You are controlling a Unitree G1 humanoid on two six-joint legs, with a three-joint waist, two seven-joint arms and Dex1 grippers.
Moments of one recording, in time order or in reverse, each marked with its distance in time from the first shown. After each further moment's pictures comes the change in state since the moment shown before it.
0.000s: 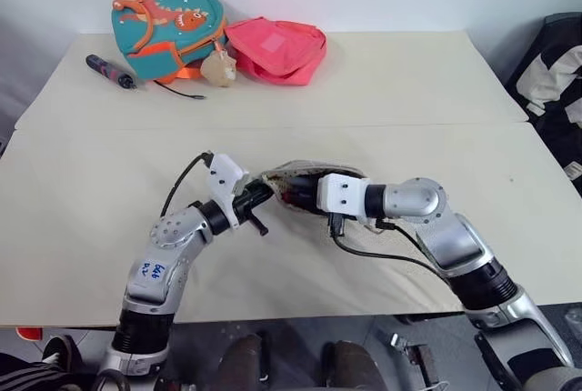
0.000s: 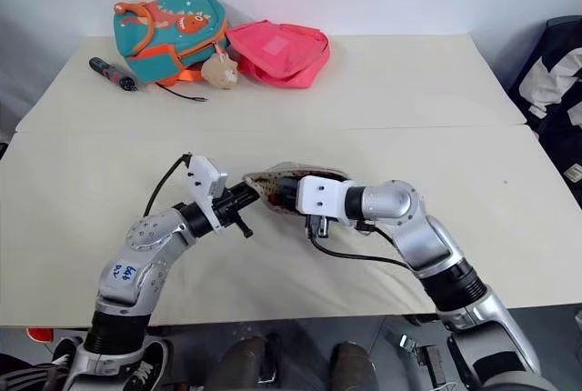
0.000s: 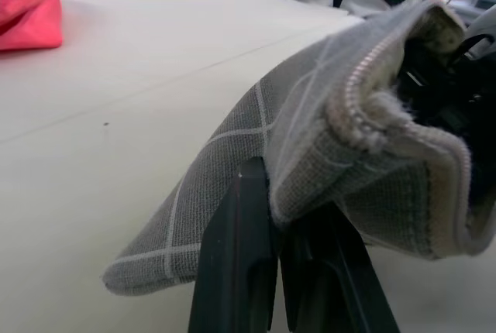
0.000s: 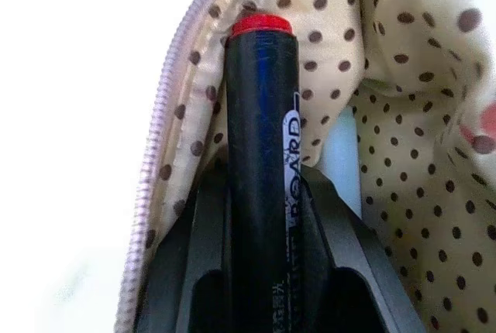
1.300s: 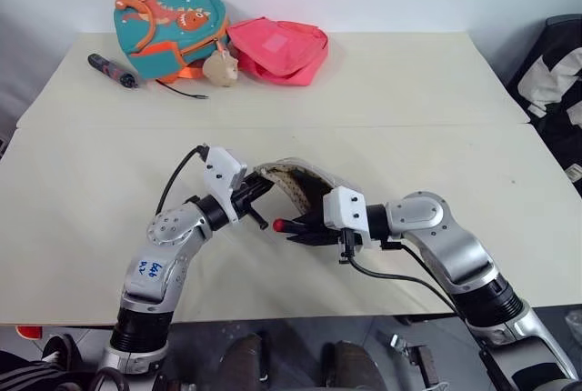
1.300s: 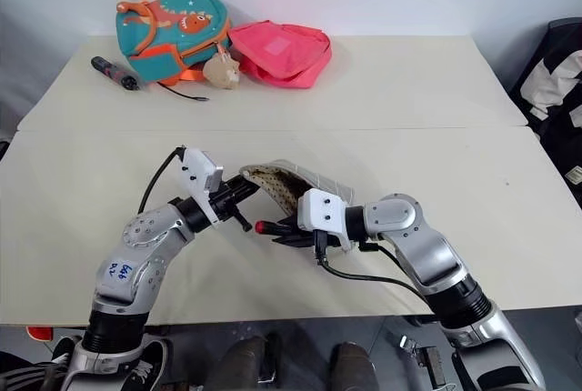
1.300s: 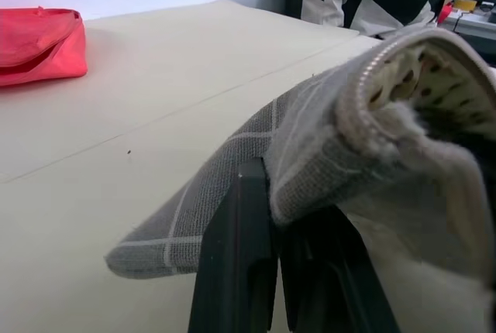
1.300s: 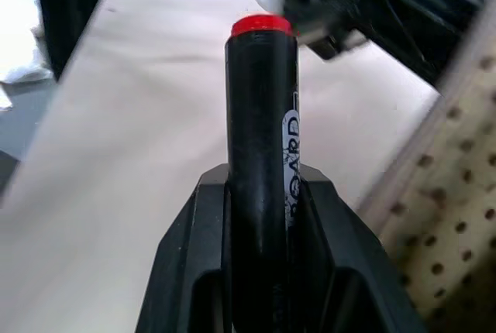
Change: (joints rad) left arm -0.006 0.035 -0.014 -0.028 0.011 -0.037 0.008; right arm 0.090 -0.009 -0.006 -0.127 0.299 0.104 0.150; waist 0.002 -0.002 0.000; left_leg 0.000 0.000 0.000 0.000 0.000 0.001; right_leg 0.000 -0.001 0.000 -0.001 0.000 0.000
